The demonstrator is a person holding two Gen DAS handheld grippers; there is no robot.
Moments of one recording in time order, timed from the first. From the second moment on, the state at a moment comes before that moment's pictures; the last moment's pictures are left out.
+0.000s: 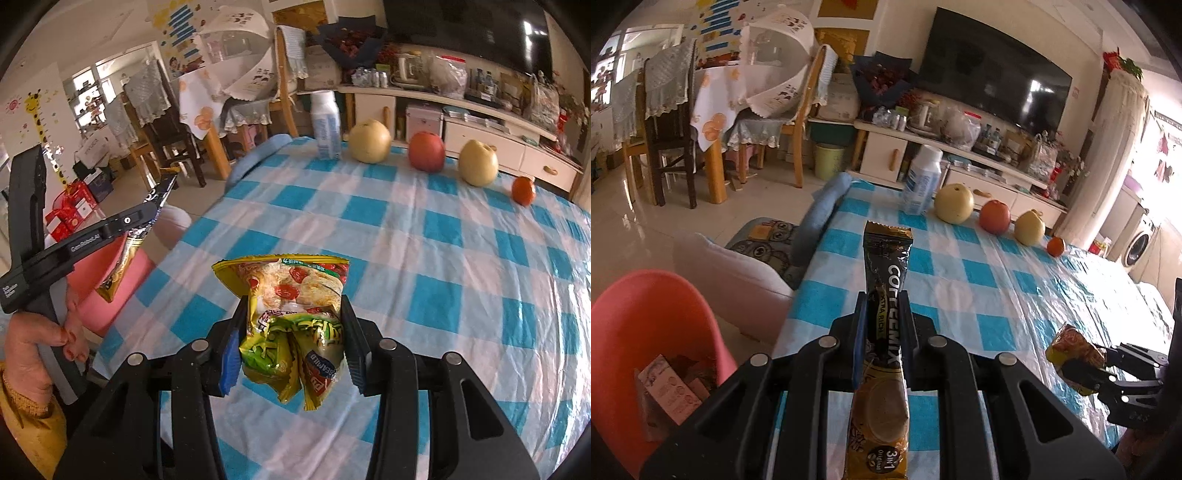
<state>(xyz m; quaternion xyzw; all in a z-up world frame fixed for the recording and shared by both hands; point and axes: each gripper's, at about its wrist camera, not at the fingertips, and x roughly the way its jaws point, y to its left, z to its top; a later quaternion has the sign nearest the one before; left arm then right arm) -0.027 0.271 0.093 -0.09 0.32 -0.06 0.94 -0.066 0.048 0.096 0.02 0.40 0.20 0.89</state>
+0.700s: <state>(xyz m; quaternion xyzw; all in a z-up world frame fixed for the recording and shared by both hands) -0.050 0.363 0.102 -0.15 0.29 0.03 0.94 -0.064 0.166 0.123 -0.04 0.38 0.29 0.88</state>
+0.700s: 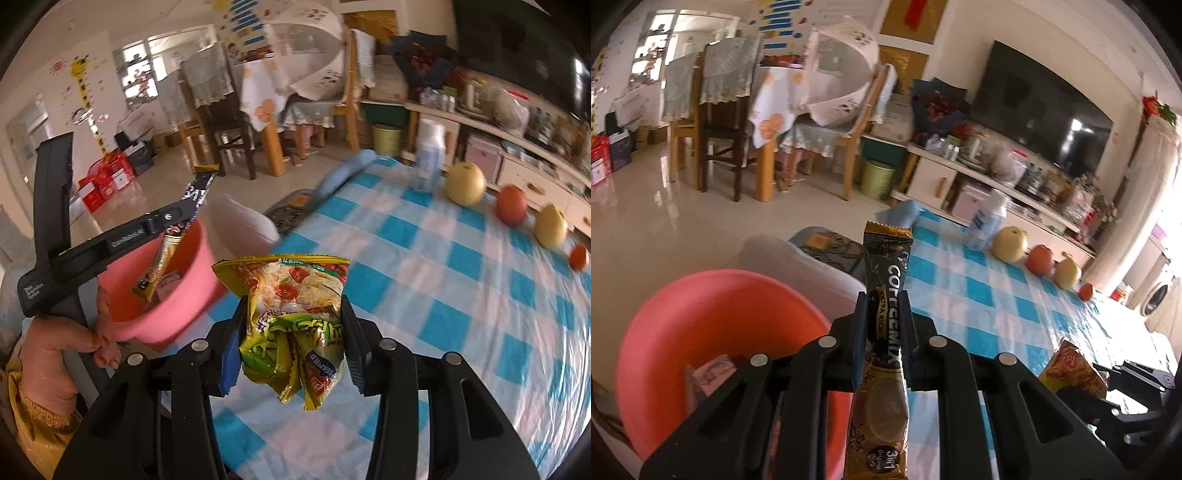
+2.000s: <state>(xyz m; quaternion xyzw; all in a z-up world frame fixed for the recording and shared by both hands) -0.068 0.460 0.087 -0.22 0.28 0.18 0.92 -0.049 0.279 0.094 -0.08 0.36 0.32 0.87</state>
